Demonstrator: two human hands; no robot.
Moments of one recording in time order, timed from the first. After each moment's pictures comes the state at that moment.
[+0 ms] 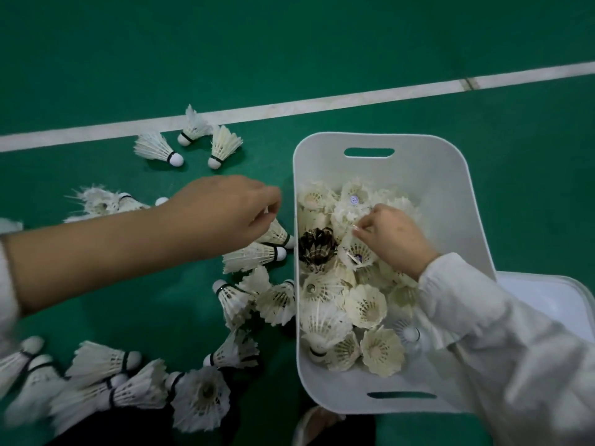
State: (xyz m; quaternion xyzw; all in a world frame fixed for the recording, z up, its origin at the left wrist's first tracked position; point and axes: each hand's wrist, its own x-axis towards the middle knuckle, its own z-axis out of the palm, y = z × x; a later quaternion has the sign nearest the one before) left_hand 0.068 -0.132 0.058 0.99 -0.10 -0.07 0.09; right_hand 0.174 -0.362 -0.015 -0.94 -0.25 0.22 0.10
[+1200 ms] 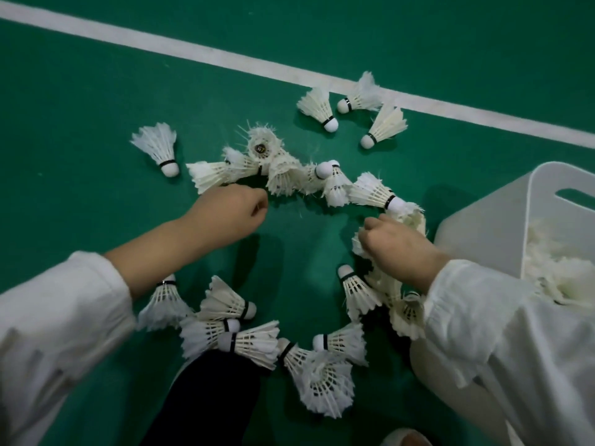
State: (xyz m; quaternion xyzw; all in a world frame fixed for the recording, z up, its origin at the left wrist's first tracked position) left_hand -0.086 0.046 -0.062 0.95 0.21 -0.12 0.19; right_hand 0.077 -0.156 -0.047 -0.76 -0.59 0.23 -0.19
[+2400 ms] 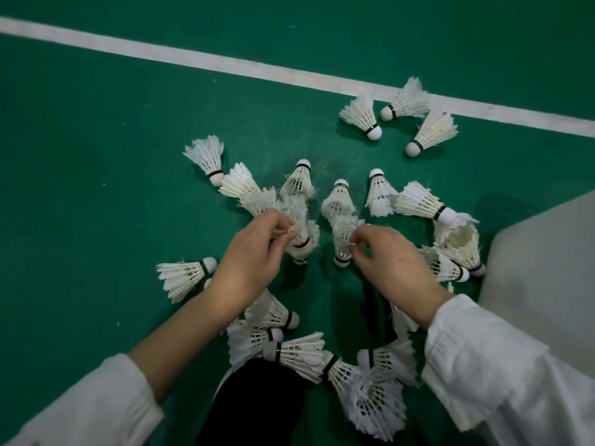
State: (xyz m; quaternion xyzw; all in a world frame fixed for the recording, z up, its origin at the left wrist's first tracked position) left_hand -0.145 0.012 -0.061 0.84 0.33 0.12 0.42; right_hand 0.009 -0.114 -0.049 -0.86 -0.43 0.25 0.12
